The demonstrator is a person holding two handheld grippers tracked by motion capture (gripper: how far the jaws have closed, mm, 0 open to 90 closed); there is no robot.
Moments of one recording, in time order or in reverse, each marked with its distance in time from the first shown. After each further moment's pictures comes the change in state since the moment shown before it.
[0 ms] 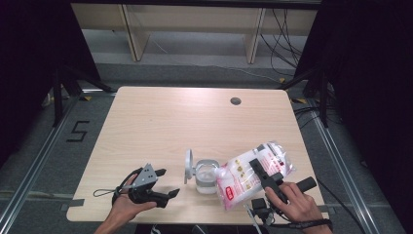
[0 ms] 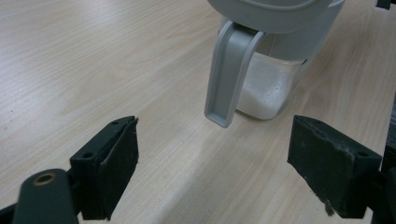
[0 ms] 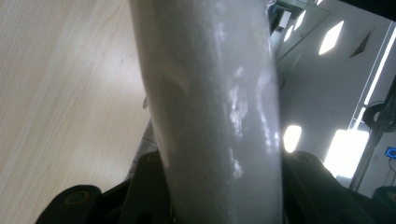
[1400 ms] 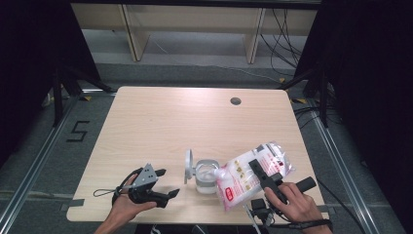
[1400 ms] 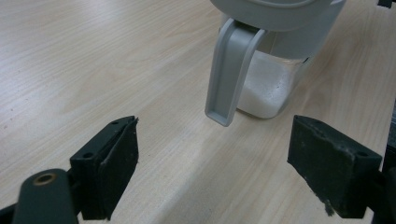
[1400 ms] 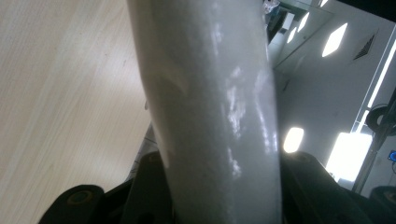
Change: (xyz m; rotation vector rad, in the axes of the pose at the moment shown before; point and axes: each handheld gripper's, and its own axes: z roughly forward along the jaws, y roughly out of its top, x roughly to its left) left arm 0.000 0.000 0.000 0.010 0.000 0.008; right arm -0.003 0.002 -0.001 -0.004 0.010 -0.014
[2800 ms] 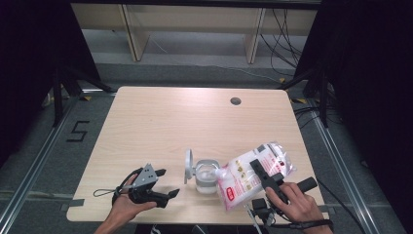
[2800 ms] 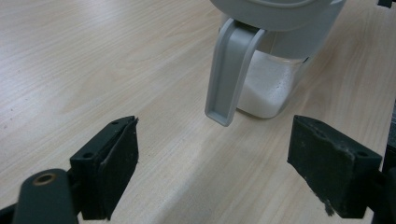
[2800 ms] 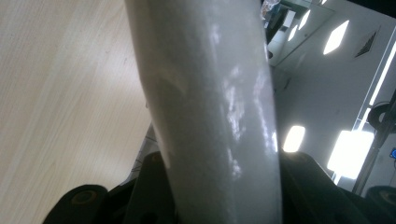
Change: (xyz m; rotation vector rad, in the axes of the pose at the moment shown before) left arm 0.000 0.000 0.000 -0.002 -0.005 -0.001; right arm 0.000 -0.001 0.000 -0.002 -0.003 -0.003
